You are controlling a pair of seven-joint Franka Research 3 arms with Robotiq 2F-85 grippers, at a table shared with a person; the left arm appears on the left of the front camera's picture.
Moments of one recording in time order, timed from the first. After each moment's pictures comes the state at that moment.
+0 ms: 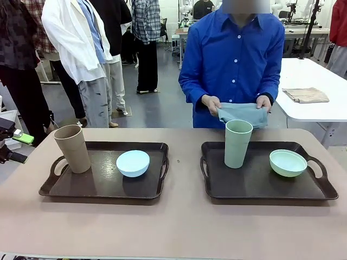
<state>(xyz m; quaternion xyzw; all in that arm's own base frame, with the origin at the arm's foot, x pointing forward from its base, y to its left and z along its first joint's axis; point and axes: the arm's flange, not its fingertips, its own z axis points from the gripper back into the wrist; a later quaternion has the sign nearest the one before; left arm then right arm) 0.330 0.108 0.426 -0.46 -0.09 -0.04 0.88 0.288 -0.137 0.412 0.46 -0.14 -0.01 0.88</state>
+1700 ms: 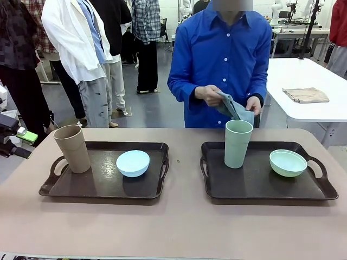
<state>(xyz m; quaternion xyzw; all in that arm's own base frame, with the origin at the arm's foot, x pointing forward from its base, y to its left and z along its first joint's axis) 0.339 0.092 0.441 -0.44 -0.10 -0.09 0.89 0.289 -0.141 0.418 0.44 -0.15 -0.02 0.89</state>
